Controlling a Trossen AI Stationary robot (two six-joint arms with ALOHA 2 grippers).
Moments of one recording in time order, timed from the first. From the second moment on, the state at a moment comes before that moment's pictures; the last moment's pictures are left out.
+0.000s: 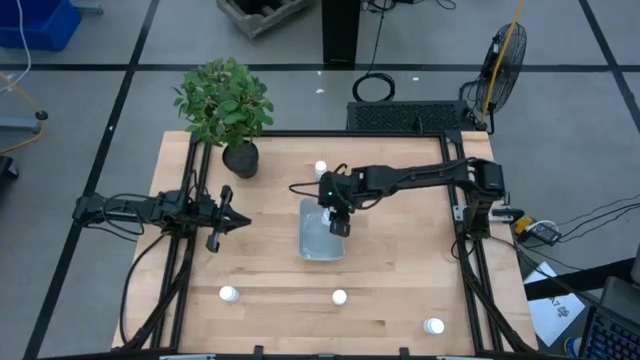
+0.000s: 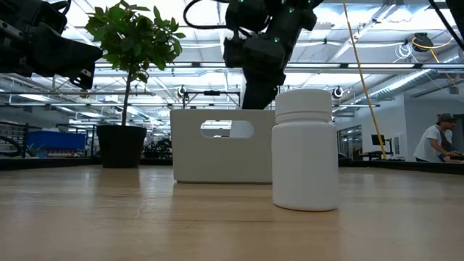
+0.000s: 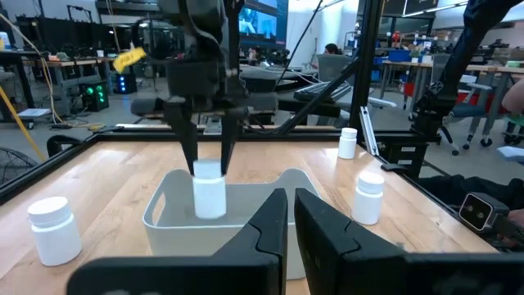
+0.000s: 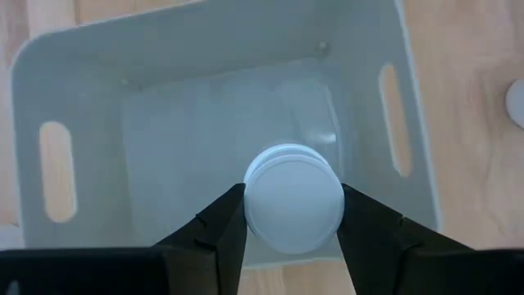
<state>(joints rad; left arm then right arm) -0.08 0.07 0.01 0.08 0.07 -0.04 -0.09 1.86 1.42 -0.69 -0.08 0.09</state>
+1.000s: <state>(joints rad) -0.08 0.07 0.01 0.08 0.07 -0.04 -0.09 1.92 1.42 -0.70 -0.08 0.01</state>
